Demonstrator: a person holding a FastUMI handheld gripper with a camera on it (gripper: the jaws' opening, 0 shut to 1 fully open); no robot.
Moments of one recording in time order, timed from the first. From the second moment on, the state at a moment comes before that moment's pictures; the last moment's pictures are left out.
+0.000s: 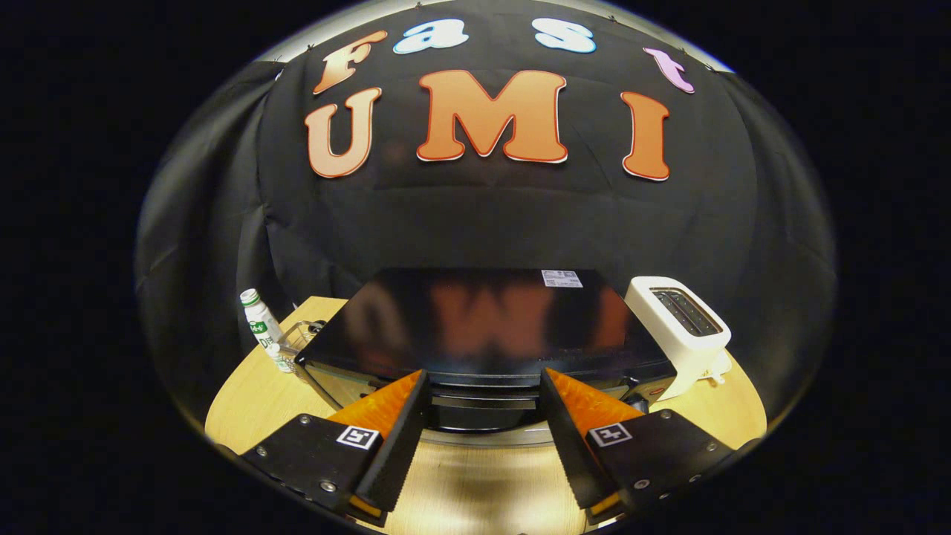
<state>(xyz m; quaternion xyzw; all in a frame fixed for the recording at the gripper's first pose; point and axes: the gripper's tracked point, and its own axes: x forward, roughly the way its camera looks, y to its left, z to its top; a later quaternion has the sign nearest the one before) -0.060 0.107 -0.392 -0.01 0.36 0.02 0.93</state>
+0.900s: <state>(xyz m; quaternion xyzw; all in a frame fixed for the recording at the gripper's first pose) -0.223 0.126 -0.474 -0.03 0.57 0.13 0.81</state>
